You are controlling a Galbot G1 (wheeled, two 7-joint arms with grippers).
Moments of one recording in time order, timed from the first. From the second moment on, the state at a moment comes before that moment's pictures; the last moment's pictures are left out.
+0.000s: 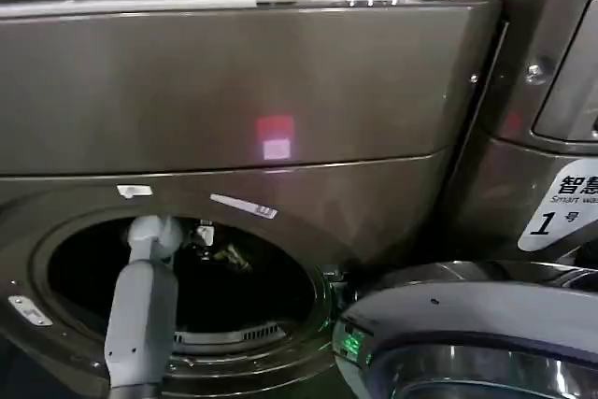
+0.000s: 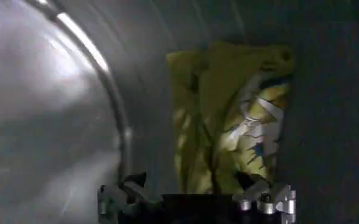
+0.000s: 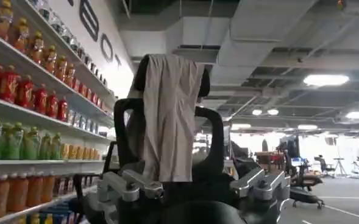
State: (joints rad) left arm 0.46 -1.48 -0.60 -1.29 1.42 -0.30 1.27; right arm -1.67 1.11 2.33 1.54 0.52 -0.16 0.04
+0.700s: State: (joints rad) left arm 0.34 -1.47 -0.61 -1.05 1.31 -0.26 1.33; right arm -1.65 1.11 2.30 1.54 0.51 -0.15 0.04
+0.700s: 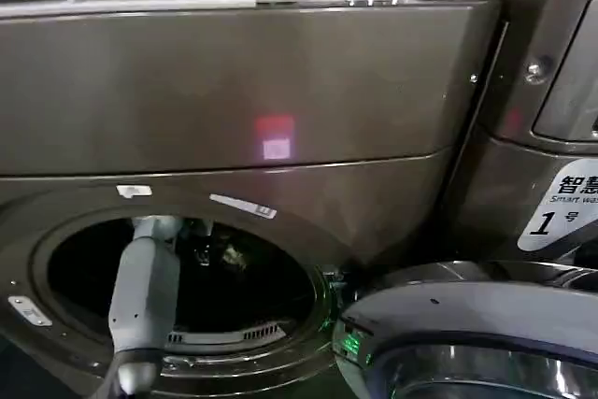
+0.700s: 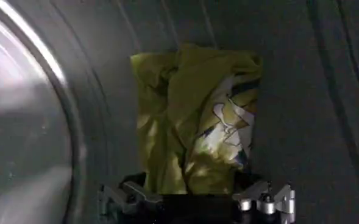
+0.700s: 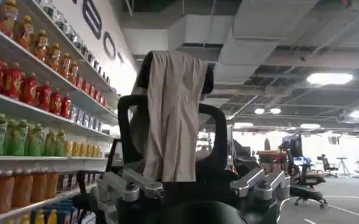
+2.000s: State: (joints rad) left arm 0.34 -1.48 -0.63 -1.02 1.22 -0.21 1.30; right arm -1.65 1.12 2.28 1.54 0.51 -0.14 0.05
